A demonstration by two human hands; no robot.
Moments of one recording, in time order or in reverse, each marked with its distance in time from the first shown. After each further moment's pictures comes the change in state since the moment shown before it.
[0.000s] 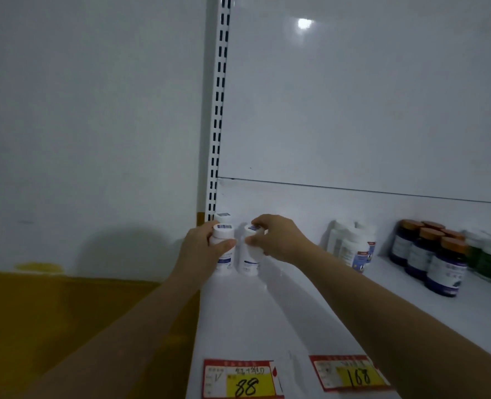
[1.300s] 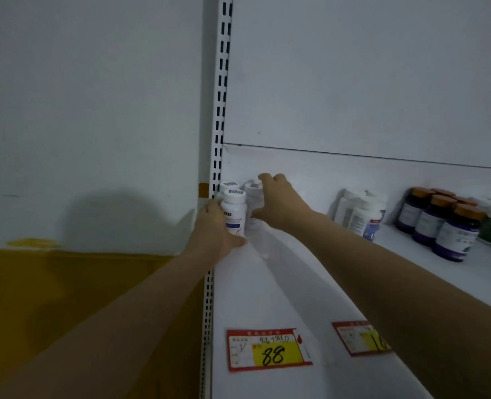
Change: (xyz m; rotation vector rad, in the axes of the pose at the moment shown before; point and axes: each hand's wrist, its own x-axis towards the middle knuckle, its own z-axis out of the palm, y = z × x) left_hand 0.013 -0.029 0.010 0.294 -0.087 -0.030; right_hand 0.014 -0.015 0.019 -0.406 0.047 0.007
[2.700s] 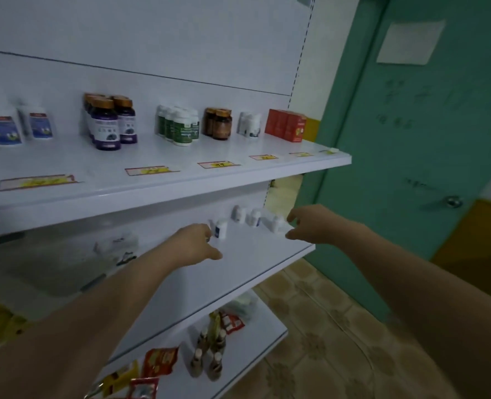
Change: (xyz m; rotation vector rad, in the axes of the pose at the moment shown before) left_hand -0.303 0.308 0.352 0.192 -0.853 0.216; right_hand -0.473 0.464 -0.162 -0.216 -0.309 0.685
